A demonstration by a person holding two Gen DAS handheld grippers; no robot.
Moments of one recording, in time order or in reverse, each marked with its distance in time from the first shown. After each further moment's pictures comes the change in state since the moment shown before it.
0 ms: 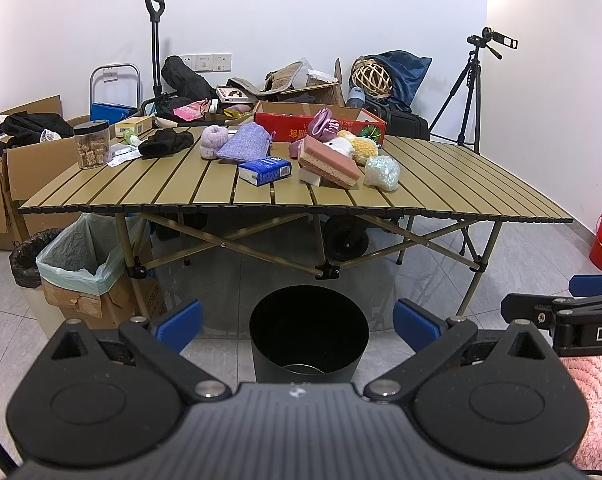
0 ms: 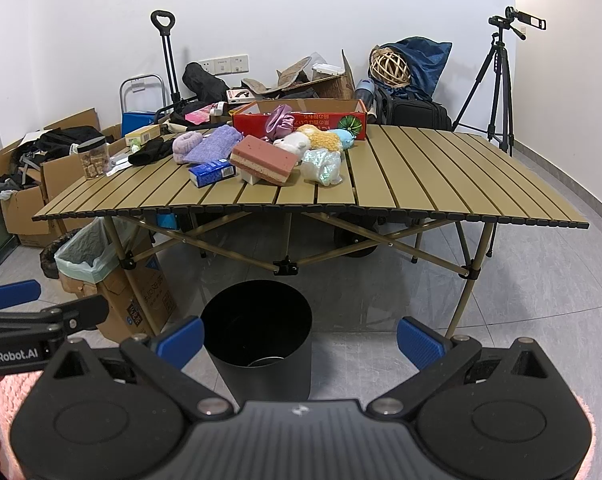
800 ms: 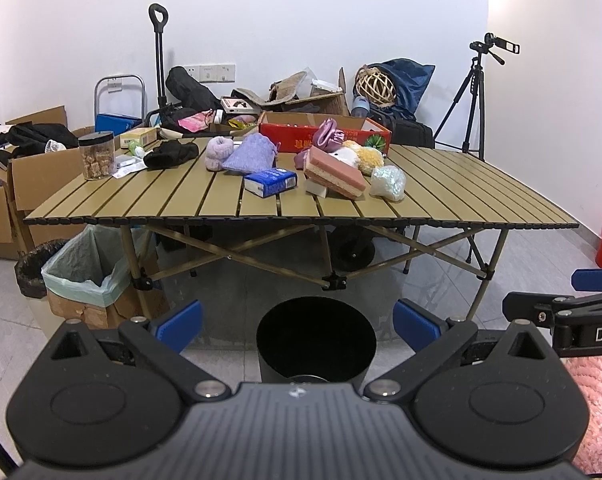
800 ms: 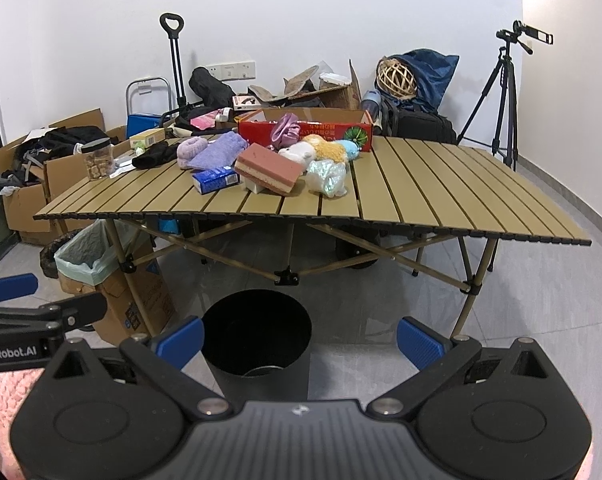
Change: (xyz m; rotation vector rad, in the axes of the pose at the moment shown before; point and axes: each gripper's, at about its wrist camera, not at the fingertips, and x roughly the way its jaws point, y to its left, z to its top) left arm 0.000 0.001 0.004 0.010 -0.036 0.020; right arm 0.001 0.001 0.003 -0.039 -0.032 -0.003
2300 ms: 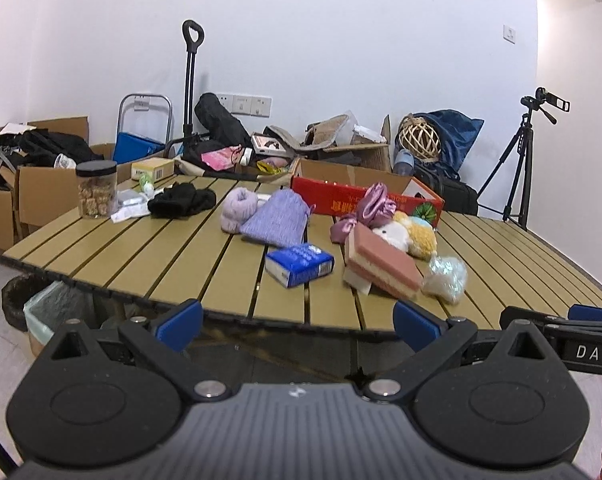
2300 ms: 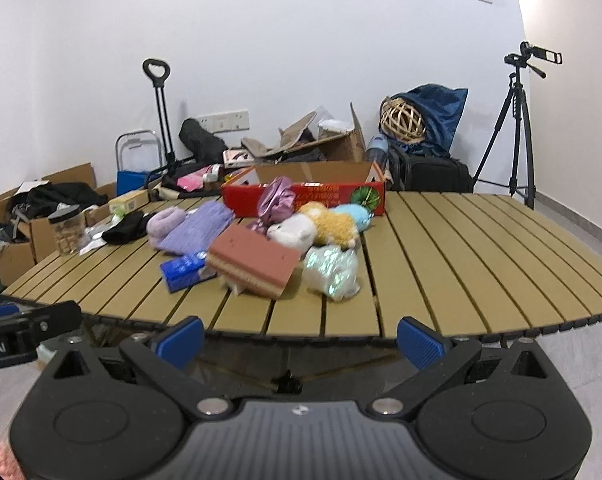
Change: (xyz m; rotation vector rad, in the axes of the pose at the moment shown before) left arm 0.114 0.020 0.078 -0.118 -0.136 0.073; right arm 0.131 -0.012 0.087 0.050 -0.174 0.021
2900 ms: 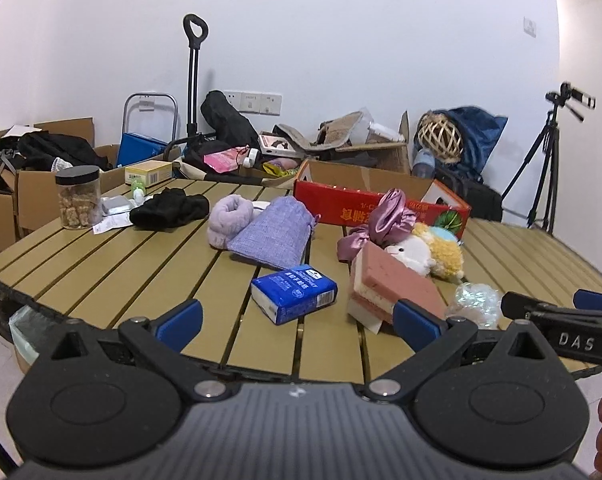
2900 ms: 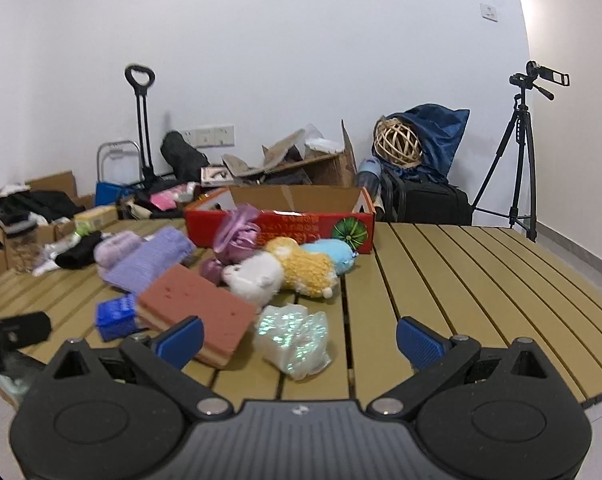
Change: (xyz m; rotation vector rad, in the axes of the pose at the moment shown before) left arm 0.080 -0.029 0.020 0.002 0.009 0.069; right arm 0.095 -0.028 0.030 -0.052 -0.058 -0.035
